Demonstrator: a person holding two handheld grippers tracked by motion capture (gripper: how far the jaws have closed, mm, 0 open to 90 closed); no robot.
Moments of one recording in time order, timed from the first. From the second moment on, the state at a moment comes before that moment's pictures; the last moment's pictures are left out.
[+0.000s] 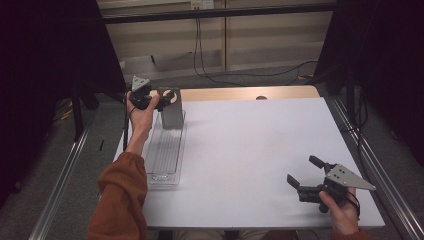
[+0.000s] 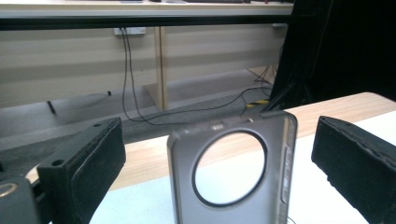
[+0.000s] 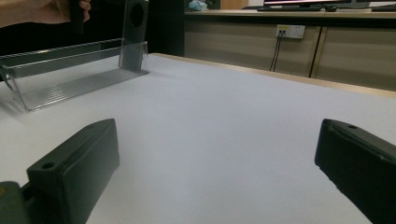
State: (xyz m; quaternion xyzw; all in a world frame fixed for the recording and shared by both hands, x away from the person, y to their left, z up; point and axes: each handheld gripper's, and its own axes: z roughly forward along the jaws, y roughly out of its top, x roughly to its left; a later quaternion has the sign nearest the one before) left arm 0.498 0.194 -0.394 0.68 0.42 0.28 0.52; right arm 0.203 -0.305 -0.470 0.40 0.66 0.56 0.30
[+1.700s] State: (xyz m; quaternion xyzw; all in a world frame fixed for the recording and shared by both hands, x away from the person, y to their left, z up) left arm 0.413 0.200 -0.391 0.67 0.36 0.25 0.60; right arm 0.203 -0.301 -0.468 0.40 0.66 0.56 0.32
